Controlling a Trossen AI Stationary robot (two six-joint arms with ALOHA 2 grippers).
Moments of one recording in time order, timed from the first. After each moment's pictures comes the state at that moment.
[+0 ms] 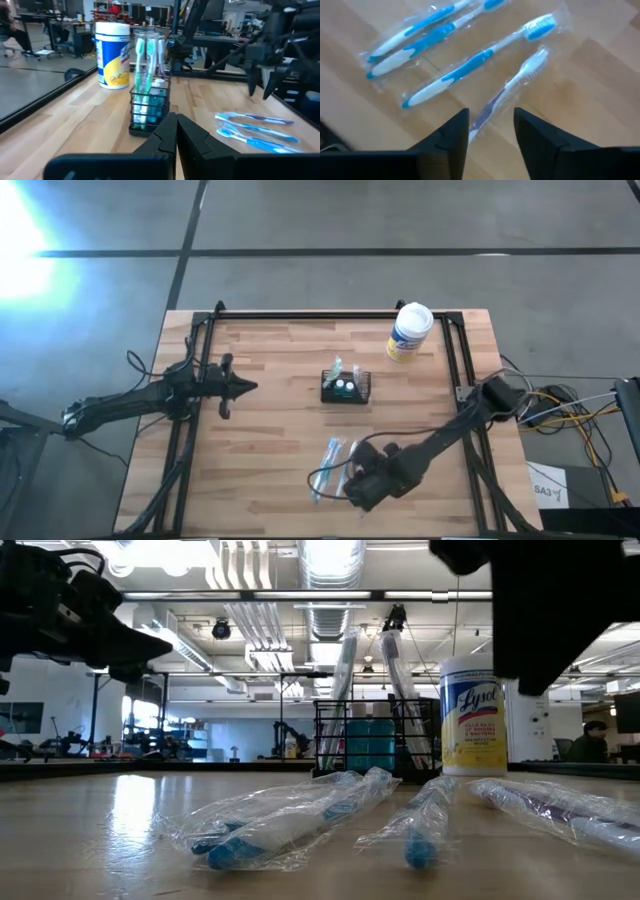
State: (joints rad) left arm 0.29 0.20 0.01 0.10 0.23 -0.06; right arm 0.60 1.95 1.50 -0.91 0.25 1.52
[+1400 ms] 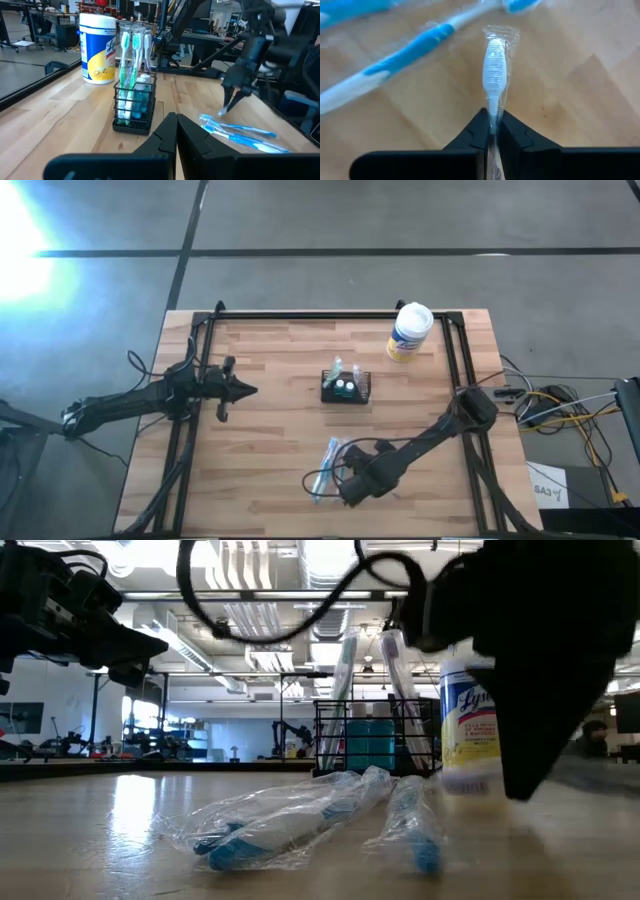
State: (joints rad) left arm 0.29 0.21 0.01 0.09 0.30 -0.10; right arm 0.55 2.11 1.53 -0.97 0.21 1.29
